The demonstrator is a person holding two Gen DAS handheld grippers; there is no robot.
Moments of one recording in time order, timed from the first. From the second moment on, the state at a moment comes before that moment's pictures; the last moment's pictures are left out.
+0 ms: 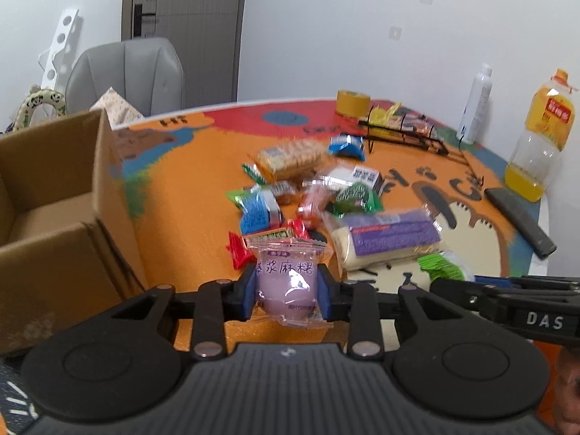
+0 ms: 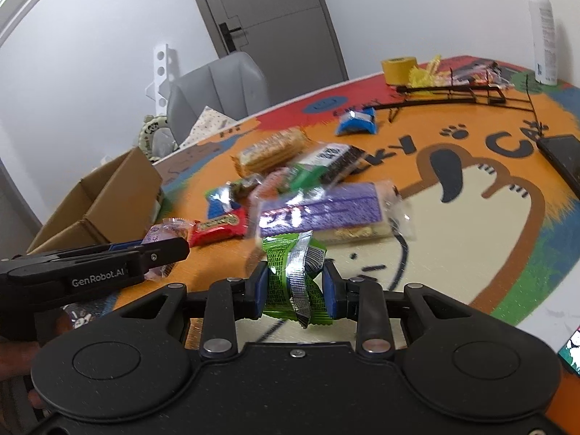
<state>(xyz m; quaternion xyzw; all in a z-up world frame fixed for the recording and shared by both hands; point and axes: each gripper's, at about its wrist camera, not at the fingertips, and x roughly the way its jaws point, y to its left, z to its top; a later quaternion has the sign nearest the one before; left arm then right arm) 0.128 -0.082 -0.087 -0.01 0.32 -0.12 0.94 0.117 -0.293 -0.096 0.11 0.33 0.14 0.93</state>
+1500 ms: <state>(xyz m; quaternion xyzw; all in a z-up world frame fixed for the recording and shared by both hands) 0.090 0.059 -0.006 -0.07 0.24 0.01 0.97 0.140 -0.158 -0.010 0.07 0.27 0.27 0.92</state>
